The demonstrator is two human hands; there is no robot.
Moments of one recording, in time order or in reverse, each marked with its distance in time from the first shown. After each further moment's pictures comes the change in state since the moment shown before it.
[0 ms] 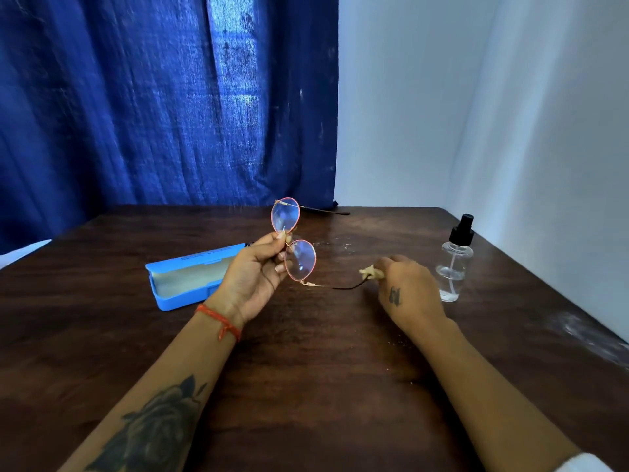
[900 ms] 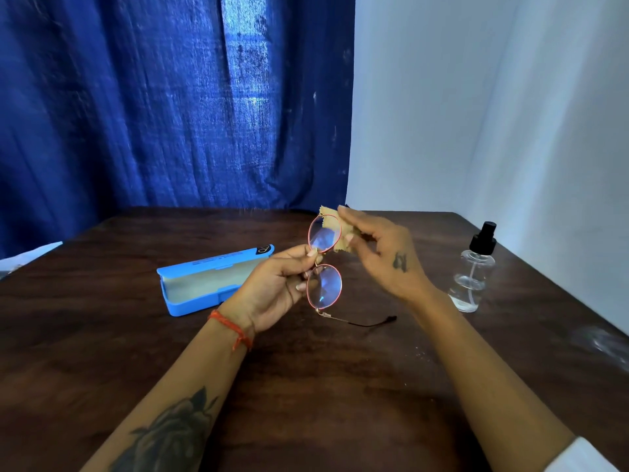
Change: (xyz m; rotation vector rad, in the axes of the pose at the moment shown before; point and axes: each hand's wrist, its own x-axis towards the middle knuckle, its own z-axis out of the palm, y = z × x) left_hand -0.004 0.000 0.003 0.229 -0.190 -0.088; right_hand 0.045 -0.044 -0.020 0.731 0.112 -0.193
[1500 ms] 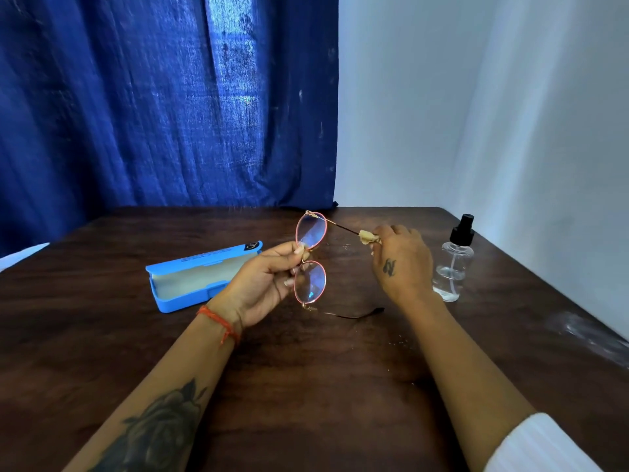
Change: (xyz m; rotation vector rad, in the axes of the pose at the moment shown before) left_hand -0.003 0.000 0.005 0.009 0.000 0.002; right_hand -0.018 0.036 -0.010 -0.762 0.122 0.199
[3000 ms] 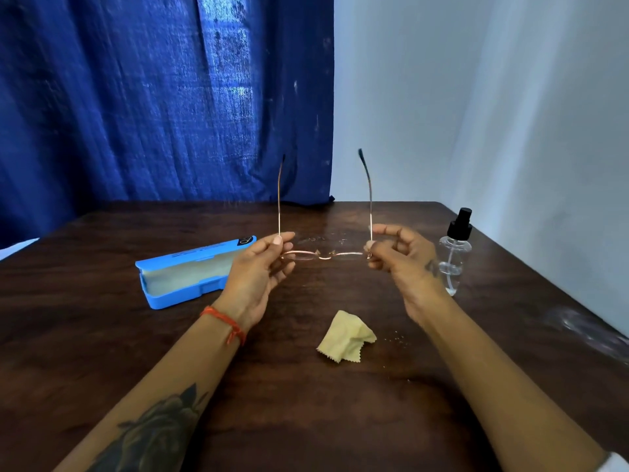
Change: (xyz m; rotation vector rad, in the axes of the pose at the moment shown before) left_hand 0.015 -0.020 -0.009 0.033 0.436 0.054; right_hand -0.021 -0.002 -0.028 1.212 -0.141 0.503
